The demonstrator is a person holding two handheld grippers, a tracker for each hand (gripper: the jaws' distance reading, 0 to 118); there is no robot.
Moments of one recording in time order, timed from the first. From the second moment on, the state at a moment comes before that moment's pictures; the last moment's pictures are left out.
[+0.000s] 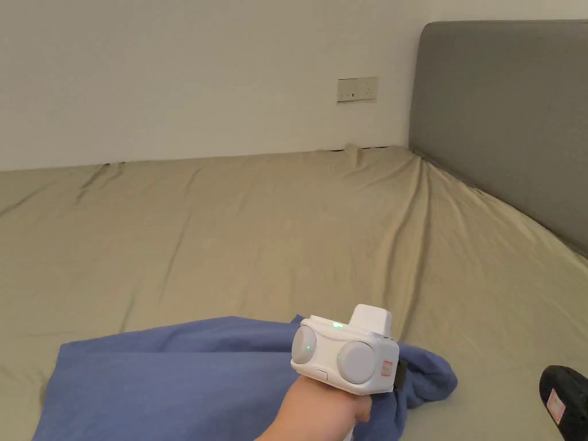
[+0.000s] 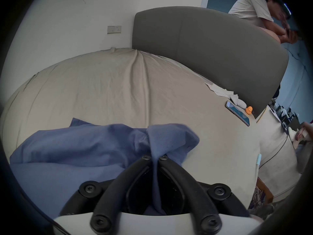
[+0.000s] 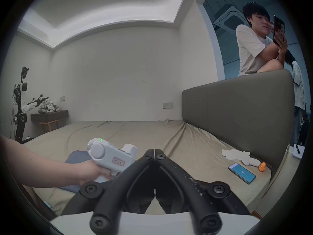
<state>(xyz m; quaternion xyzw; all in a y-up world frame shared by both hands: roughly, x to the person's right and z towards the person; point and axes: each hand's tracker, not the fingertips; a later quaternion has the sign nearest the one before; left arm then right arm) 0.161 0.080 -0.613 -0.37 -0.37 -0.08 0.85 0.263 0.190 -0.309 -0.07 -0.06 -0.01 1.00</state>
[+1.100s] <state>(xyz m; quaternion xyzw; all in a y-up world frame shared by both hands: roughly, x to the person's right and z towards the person) -0.270 0.166 -0.521 -0.23 -0.07 0.11 0.97 0.171 0.140 -0.398 -0.17 0.05 0.03 0.98</state>
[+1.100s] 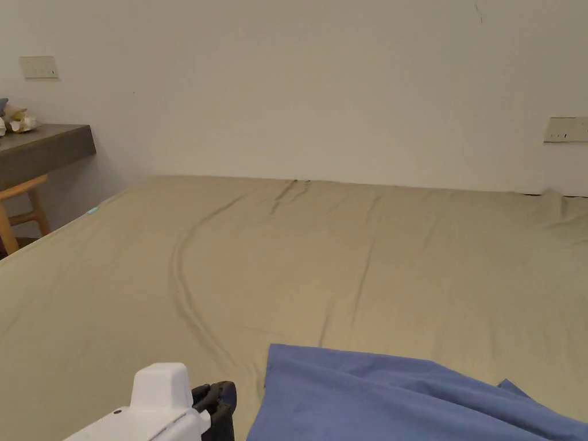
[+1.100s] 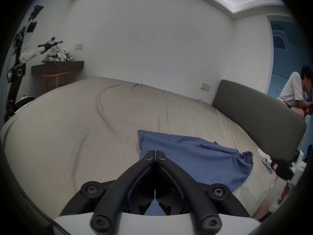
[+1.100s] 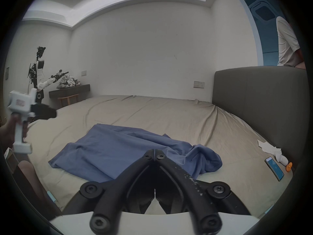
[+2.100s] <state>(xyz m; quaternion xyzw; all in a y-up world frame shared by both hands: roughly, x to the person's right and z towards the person) -0.227 0.101 -0.716 -0.30 -0.09 -0.04 0.95 0.218 0.126 -0.401 -0.22 -0.01 0.02 0.98</state>
